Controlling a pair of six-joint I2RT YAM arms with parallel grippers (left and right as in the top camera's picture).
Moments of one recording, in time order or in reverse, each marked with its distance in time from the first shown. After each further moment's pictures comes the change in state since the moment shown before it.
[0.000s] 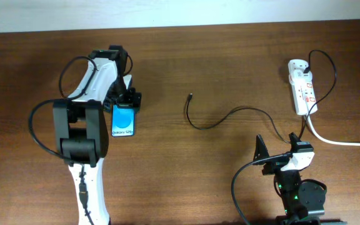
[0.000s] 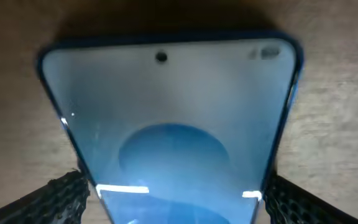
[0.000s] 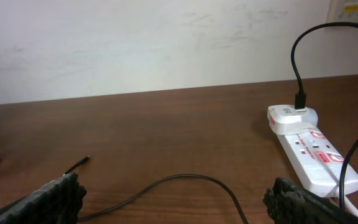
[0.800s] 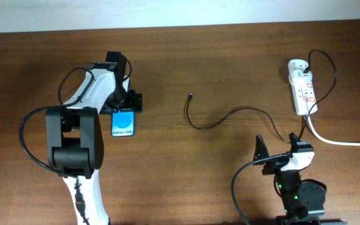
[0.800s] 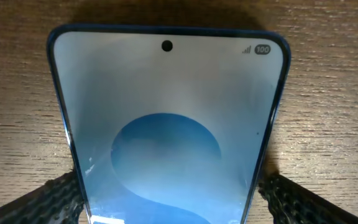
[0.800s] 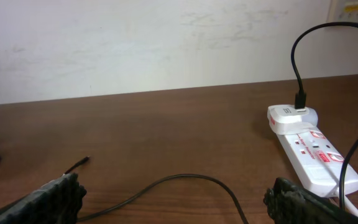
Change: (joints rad) left arm -0.002 -0.133 -0.253 0.249 0.017 -0.095; right arm 0.000 0.000 0.000 0.000 0.000 0.000
